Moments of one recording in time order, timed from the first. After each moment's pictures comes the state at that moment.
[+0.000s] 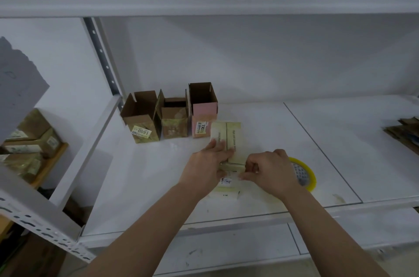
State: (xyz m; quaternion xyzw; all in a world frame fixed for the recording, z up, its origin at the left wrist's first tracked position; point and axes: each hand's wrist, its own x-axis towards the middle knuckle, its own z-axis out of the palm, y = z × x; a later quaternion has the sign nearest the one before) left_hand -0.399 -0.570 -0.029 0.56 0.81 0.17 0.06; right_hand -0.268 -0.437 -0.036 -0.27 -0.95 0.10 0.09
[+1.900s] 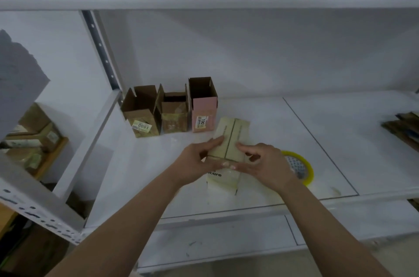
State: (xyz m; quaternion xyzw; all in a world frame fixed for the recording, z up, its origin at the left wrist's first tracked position) left_hand -0.428 -0.584 -0.048 0.43 0.69 0.49 0.33; right_hand -0.263 -0.454 -0.029 -0.30 -0.88 0.35 0.12
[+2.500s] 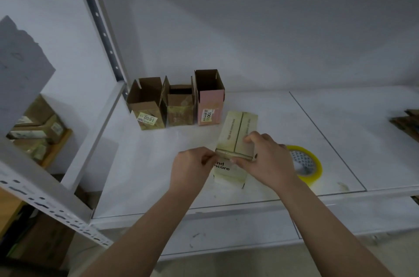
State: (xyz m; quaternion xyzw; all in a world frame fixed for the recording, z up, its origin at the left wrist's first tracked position) left_hand -0.406 -0.610 -0.061 0.39 0.83 0.40 0.02; right_hand -0.281 -0.475 -0.026 -0.33 -0.93 0.14 0.10
